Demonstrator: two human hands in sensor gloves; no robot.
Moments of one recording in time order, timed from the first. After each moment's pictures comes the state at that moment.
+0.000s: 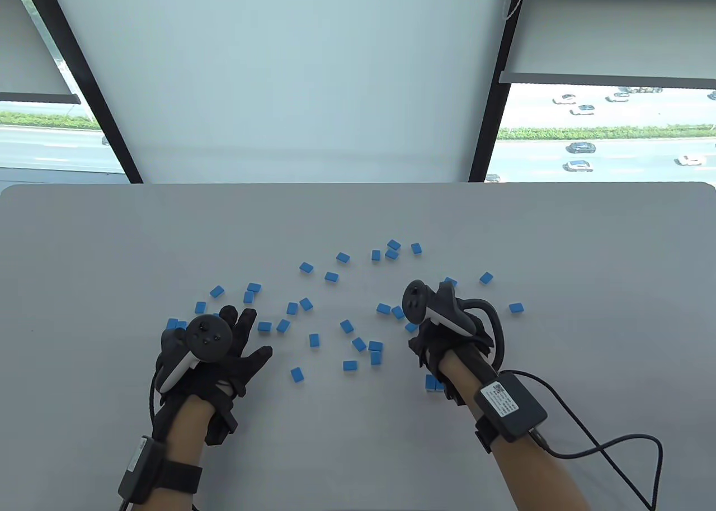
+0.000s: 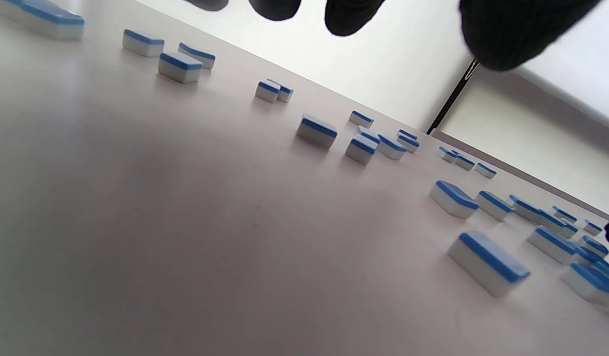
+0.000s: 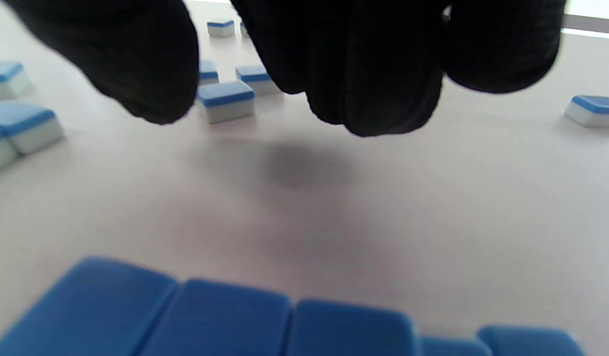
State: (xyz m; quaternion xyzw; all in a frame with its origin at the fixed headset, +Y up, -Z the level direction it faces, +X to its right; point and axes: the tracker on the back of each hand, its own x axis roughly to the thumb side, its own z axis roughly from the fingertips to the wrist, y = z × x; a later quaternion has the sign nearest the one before) left_hand -0.280 -0.743 -0.353 -0.11 -0.02 0.19 0.98; right_hand 0.097 -0.734 -0.418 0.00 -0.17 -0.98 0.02
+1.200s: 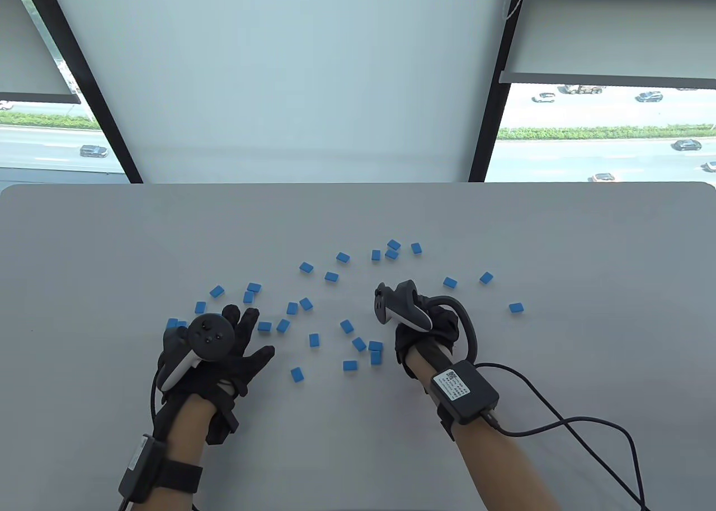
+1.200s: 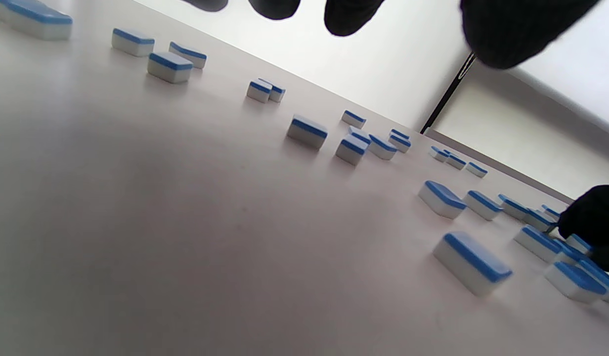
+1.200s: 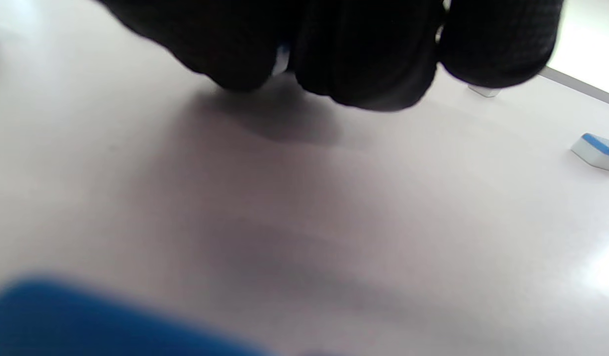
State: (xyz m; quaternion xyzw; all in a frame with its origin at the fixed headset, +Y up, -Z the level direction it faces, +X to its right) left_hand -0.277 -0.740 -0.353 -0.11 -0.03 0.20 0.97; right_hand 0.064 -0.747 -0.426 0.02 -0.17 -0.98 0.13
